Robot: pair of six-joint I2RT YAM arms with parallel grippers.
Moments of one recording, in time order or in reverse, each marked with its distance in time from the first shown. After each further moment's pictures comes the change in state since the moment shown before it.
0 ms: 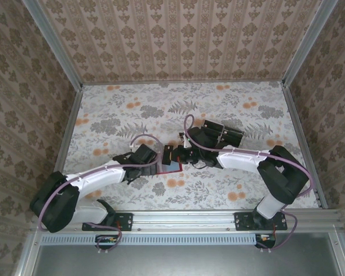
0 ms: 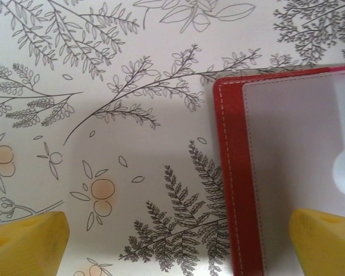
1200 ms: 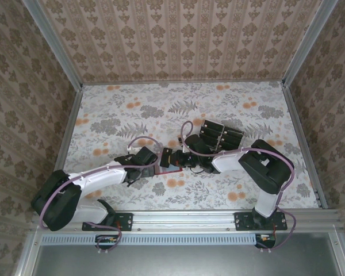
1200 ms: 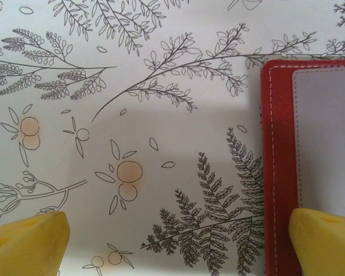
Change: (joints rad) left arm -0.016 0.015 -0.019 -0.030 -0.051 -0.093; right arm 0.012 0.157 -0.092 0.310 0.012 0.019
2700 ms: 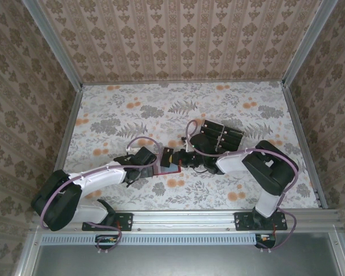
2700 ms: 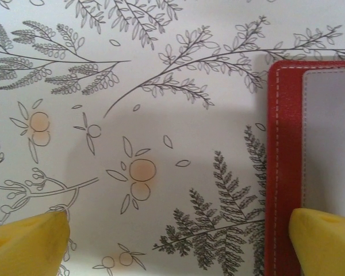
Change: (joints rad) left arm 0.019 0.000 -0.010 -0.005 -0.004 0.005; right arm -0.040 -0.052 -0.058 0.074 -0.099 0.052
